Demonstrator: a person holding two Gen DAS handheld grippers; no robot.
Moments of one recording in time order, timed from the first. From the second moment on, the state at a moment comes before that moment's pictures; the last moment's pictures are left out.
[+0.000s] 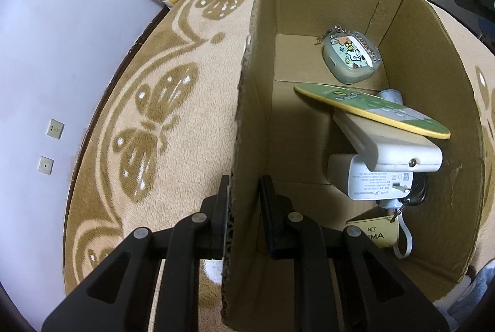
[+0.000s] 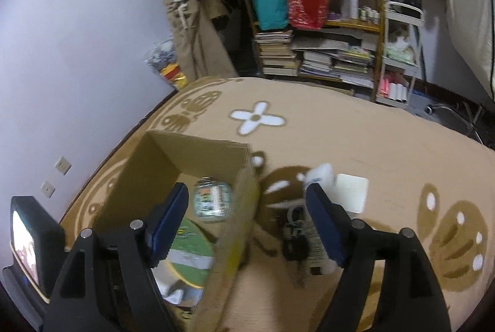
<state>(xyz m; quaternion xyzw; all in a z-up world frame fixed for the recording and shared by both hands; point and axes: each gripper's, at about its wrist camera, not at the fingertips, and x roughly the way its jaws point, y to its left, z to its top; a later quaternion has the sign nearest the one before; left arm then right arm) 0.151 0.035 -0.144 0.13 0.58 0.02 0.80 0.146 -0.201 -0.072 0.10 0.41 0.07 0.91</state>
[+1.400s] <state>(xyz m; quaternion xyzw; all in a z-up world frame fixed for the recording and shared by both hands) 0.149 0.033 -0.143 0.14 0.58 0.02 0.80 0.163 -0.265 -0.191 0.19 0.48 0.00 0.86</state>
